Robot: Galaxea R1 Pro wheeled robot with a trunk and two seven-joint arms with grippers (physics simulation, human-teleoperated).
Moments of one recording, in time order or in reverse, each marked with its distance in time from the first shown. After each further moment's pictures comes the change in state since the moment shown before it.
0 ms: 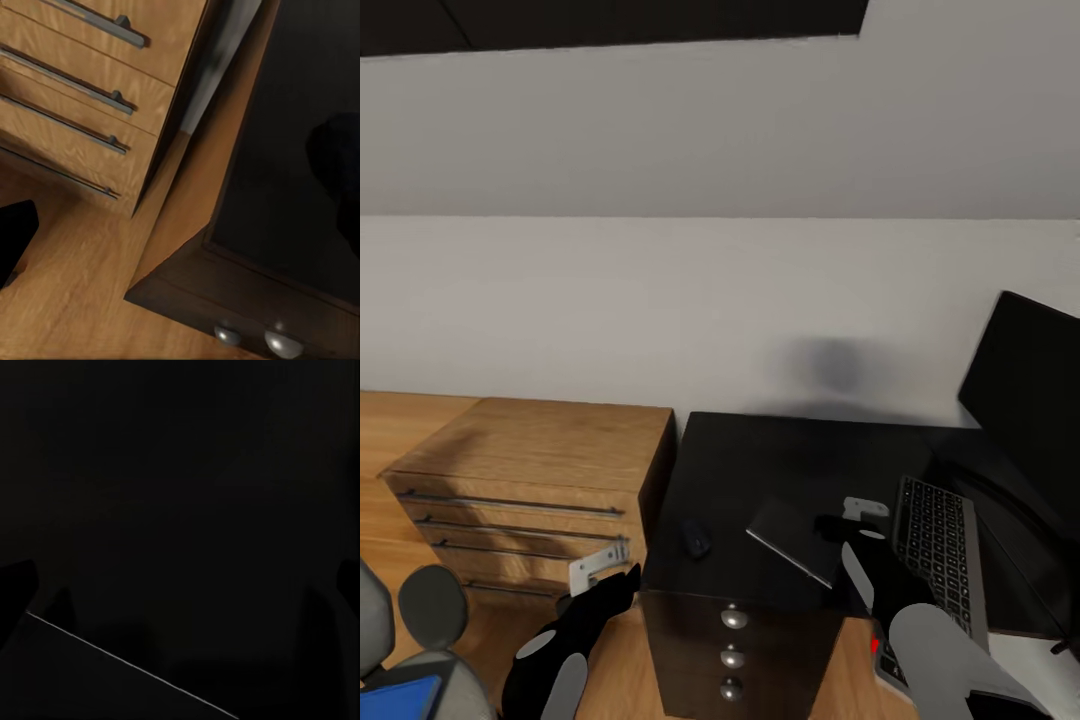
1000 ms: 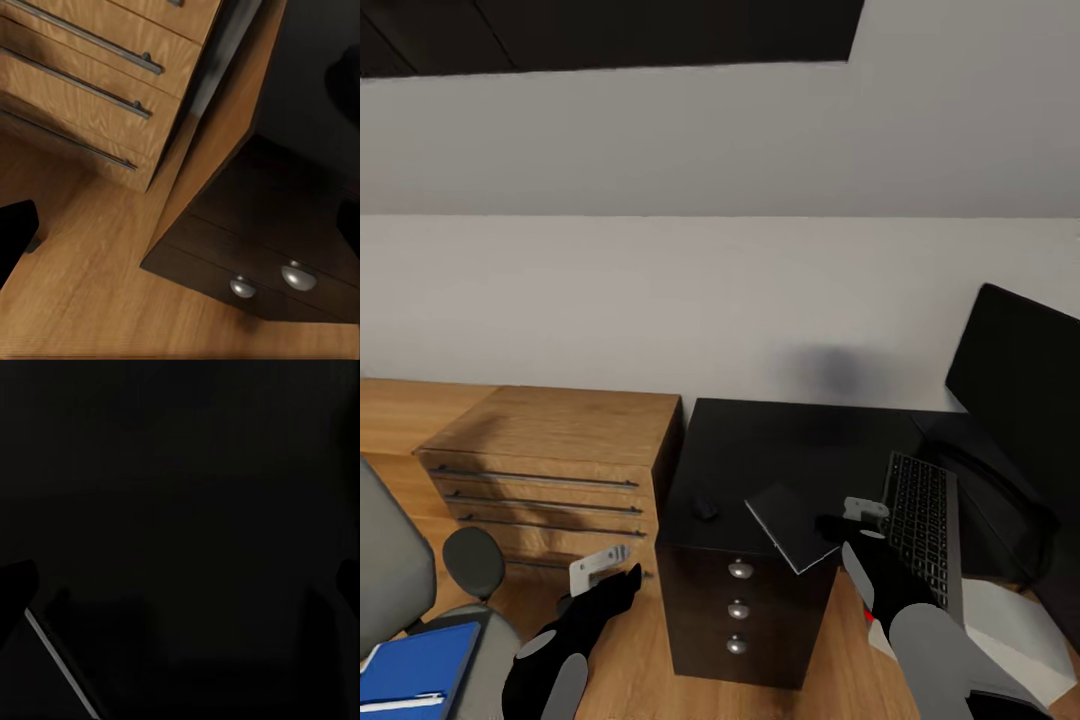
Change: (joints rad) left arm 0.000 0.000 -0.001 0.000 0.001 0.001 0.000; right arm 0.000 -0.001 0.000 -0.002 0.000 0.000 0.000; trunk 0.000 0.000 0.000
